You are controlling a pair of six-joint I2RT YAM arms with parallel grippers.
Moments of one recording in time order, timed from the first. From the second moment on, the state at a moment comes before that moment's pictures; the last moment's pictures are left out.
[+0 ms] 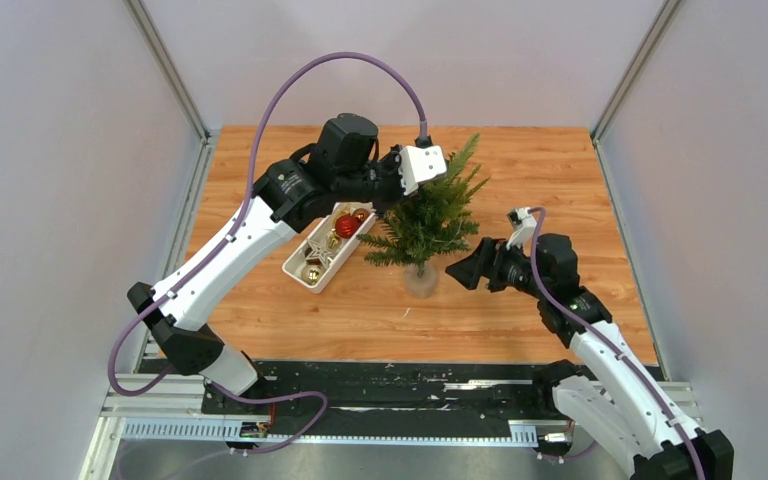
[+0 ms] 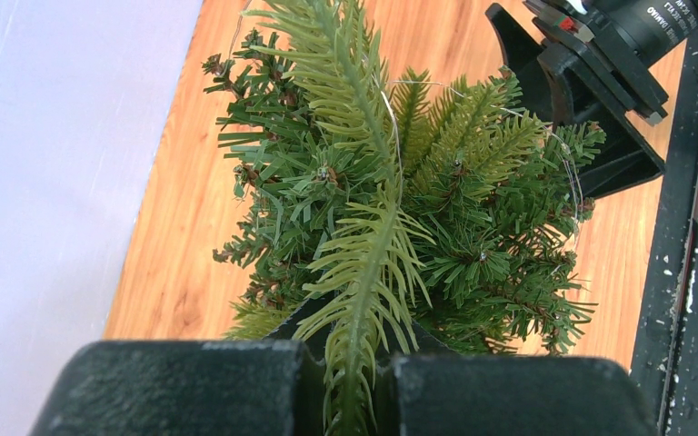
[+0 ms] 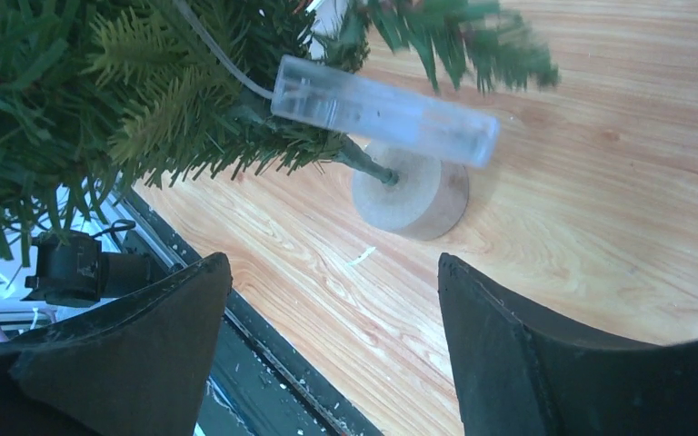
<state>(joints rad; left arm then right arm) -0.82 1.55 1.85 -0.80 0.29 0.52 0.34 0.77 0.54 -0.17 -0.46 0.52</state>
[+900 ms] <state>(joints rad) -0.82 1.55 1.97 -0.92 0.29 0.50 0.34 0.73 0.60 -0.30 -0.32 0.41</state>
